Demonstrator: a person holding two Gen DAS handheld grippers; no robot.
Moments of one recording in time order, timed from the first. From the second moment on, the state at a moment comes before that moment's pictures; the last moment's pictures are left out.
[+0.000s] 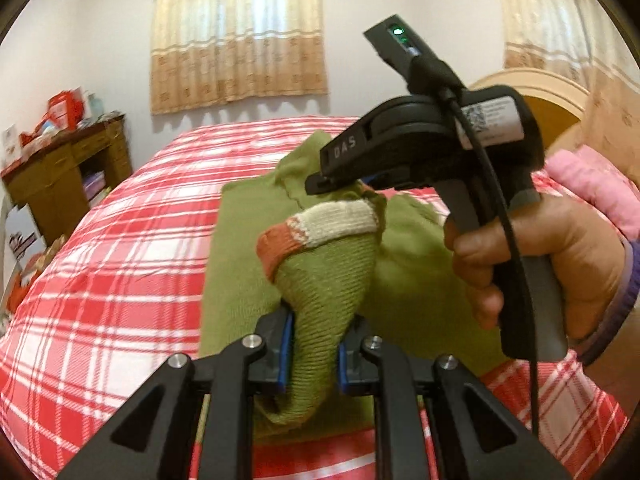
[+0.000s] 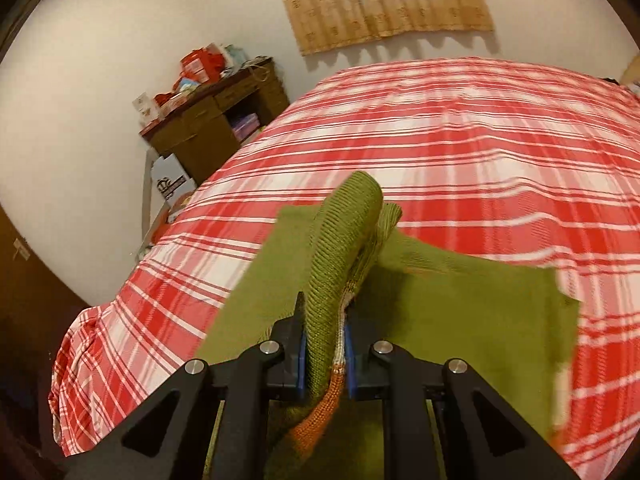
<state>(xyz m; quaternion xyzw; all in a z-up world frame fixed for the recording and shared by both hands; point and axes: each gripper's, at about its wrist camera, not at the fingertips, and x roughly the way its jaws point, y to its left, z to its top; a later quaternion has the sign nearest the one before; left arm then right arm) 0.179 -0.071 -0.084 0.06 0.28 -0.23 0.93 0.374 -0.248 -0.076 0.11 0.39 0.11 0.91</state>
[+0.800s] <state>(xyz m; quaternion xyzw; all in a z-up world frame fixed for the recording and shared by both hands) 0.161 -0.126 -0.100 0.14 0.31 -0.32 0.88 0.338 -0.363 -0.127 0.15 0.39 0.02 0.91</state>
